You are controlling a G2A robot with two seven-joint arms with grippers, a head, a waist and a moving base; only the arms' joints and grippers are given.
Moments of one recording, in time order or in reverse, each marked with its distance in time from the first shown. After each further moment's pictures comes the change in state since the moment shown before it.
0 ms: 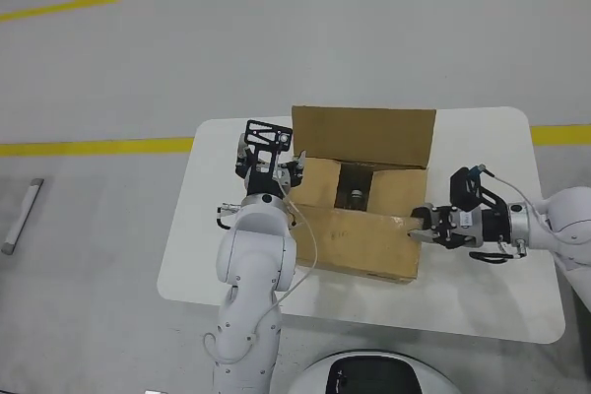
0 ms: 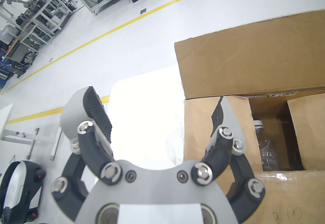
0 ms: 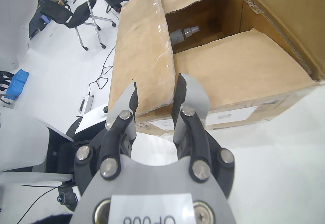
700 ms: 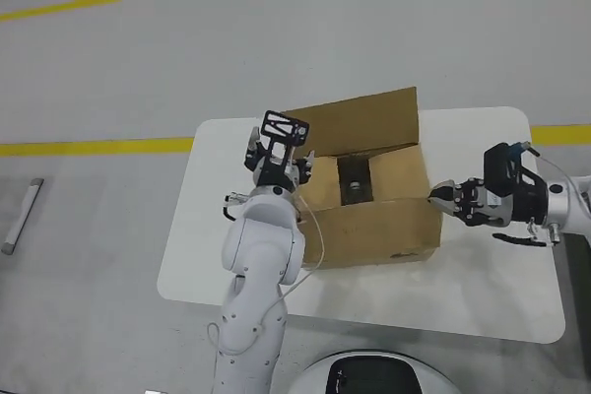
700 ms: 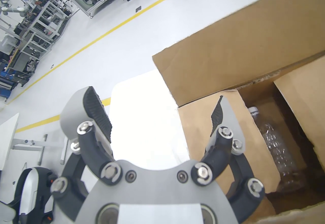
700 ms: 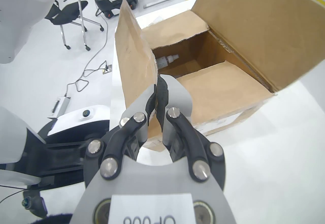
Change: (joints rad) left arm -0.075 -0.002 0.045 0.042 0.019 -0.085 -0.097; right arm -0.002 0.035 0.151 -0.104 -0.108 -0.088 -0.116
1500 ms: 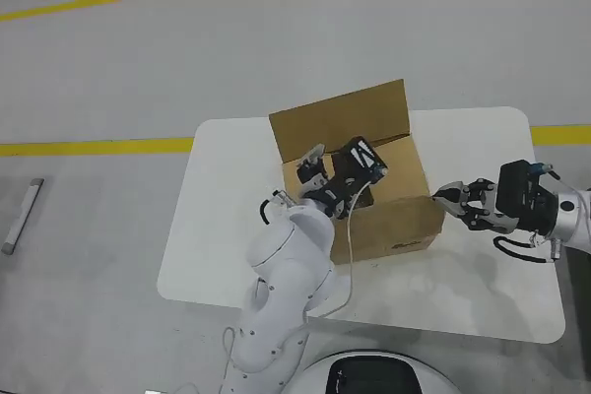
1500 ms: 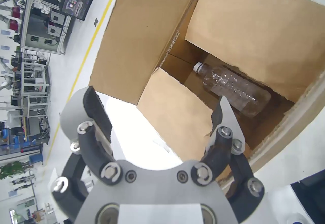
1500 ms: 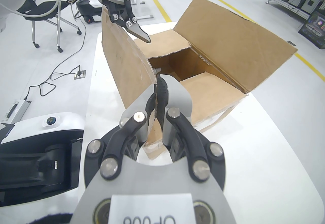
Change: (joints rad) left arm -0.004 0.004 0.146 -0.085 -0.036 -0.431 -0.219; right arm -0.127 -0.008 0.065 -0.069 -0.343 -0.043 -0.381
